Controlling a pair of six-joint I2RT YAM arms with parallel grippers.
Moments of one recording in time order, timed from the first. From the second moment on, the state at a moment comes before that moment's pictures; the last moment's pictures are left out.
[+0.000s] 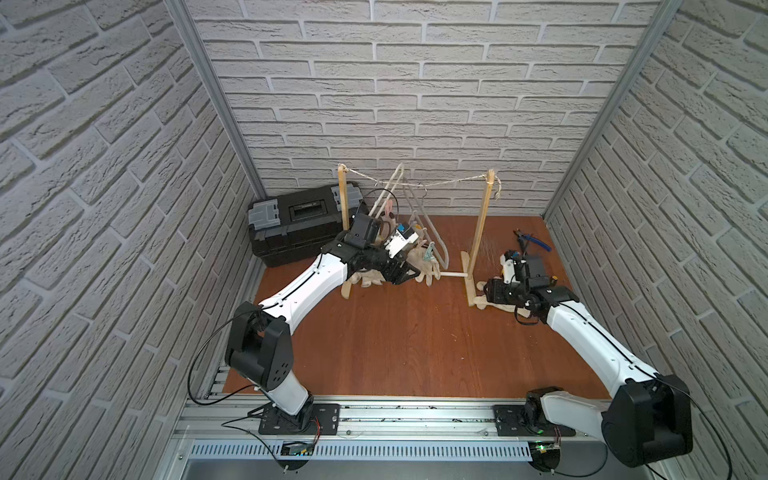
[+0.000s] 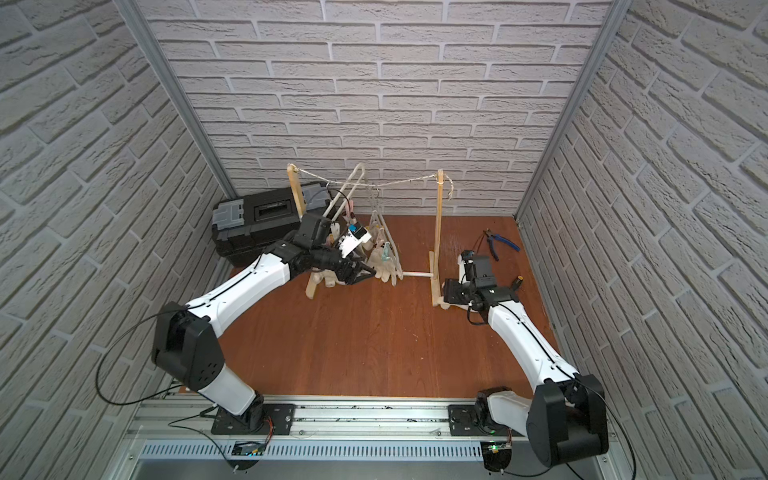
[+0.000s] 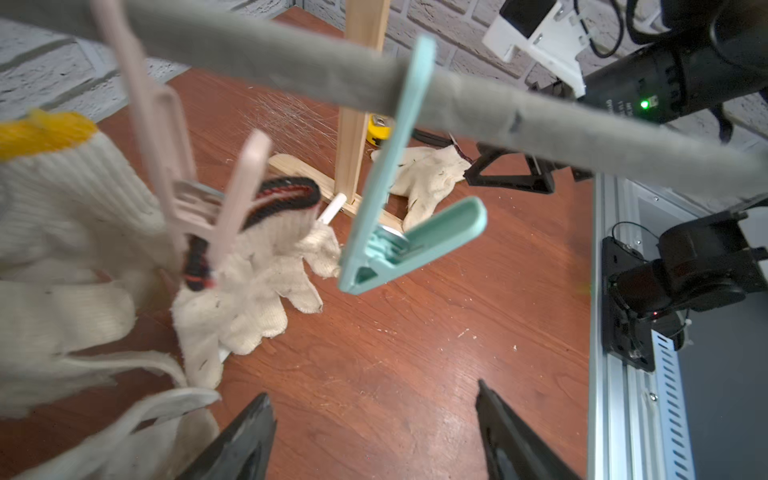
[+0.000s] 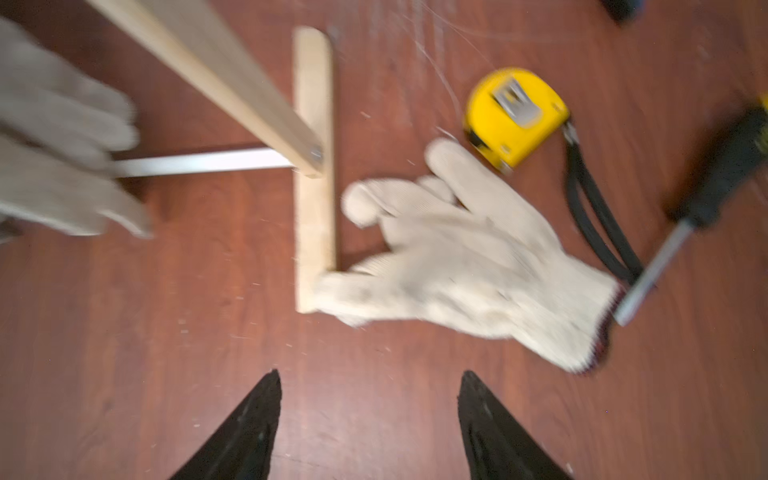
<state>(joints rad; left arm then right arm) -0.54 1.58 1.28 -0.47 0.62 0.25 0.06 1.16 0.77 -0.62 0.08 0.33</state>
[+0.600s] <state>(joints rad) -0.70 1.49 1.04 -0.24 0.45 0.08 -0.17 1.44 0.70 -0.51 0.21 0.64</state>
